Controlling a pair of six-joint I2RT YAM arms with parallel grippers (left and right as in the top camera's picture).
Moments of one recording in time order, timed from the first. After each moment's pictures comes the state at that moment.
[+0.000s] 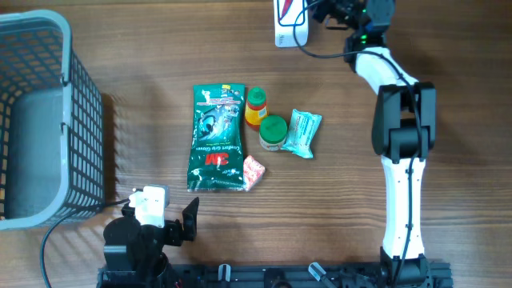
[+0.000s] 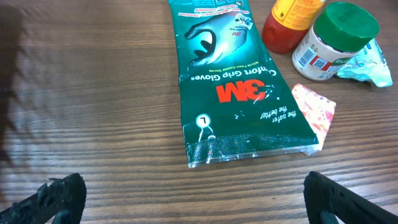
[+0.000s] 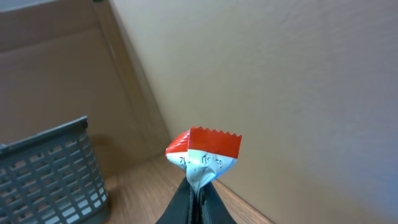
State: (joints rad) left arm -0.01 0.01 0.33 -0.94 0.18 -0.02; right arm 0.10 2.62 2.01 1.04 -0.96 0.67
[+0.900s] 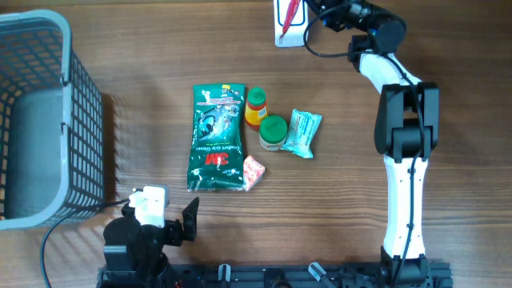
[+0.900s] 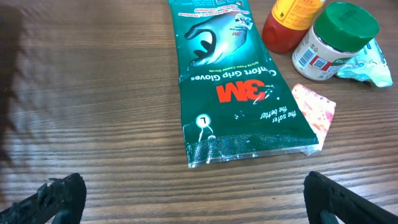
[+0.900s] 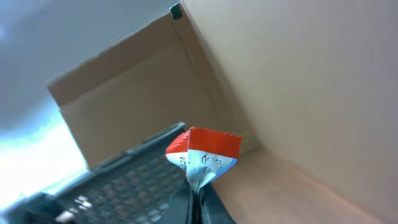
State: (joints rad) left arm -0.01 0.01 0.33 -0.94 0.18 -0.02; right arm 0.07 2.63 2.01 1.58 -1.16 1.45
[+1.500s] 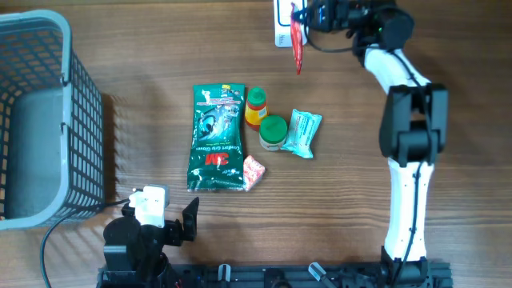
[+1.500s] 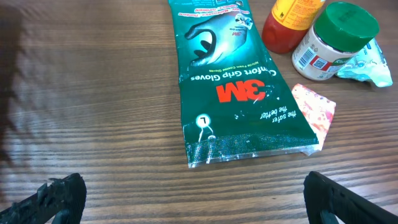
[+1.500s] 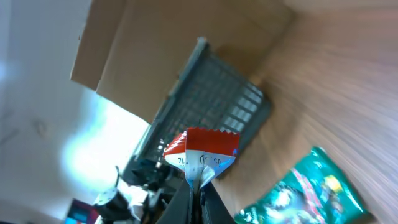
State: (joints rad) left arm -0.01 0.01 0.33 -0.94 0.18 -0.02; right arm 0.06 2.51 2.00 1.58 -1.55 2.05
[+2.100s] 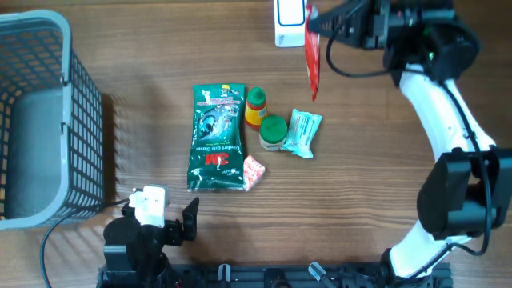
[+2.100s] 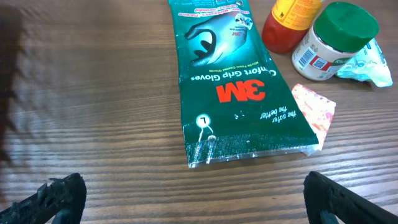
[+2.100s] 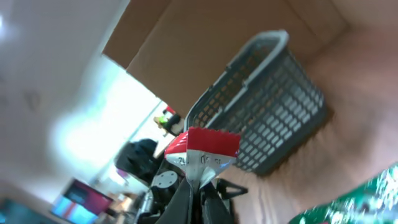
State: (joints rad) left arm -0.01 0.01 0.33 -0.94 0.18 -0.02; right arm 0.06 1.87 1.48 1.58 -1.56 2.06
